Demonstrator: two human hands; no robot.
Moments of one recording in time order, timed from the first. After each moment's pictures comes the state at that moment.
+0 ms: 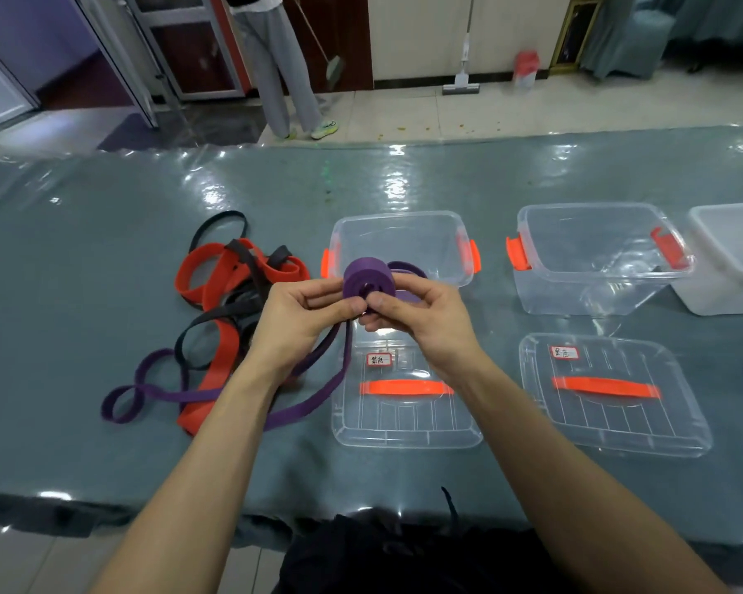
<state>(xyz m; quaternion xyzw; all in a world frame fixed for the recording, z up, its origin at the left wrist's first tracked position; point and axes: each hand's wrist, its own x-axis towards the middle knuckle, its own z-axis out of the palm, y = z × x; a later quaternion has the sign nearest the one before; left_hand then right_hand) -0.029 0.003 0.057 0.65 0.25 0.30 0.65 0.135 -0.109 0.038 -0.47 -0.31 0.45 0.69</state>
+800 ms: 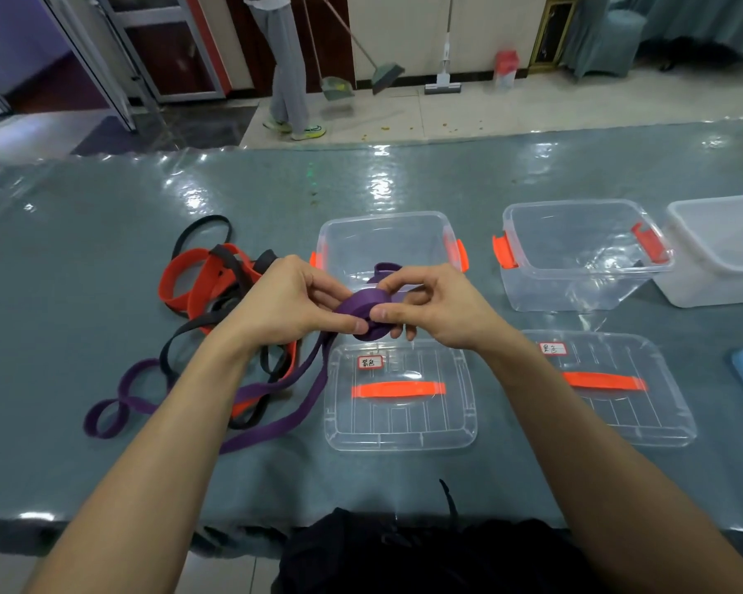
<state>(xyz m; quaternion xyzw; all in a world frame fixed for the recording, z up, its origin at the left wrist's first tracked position) -0.018 0.032 0.098 0.84 0.25 0.07 0.47 0.178 -0.119 0.066 -0.64 -0.49 0.36 0.48</state>
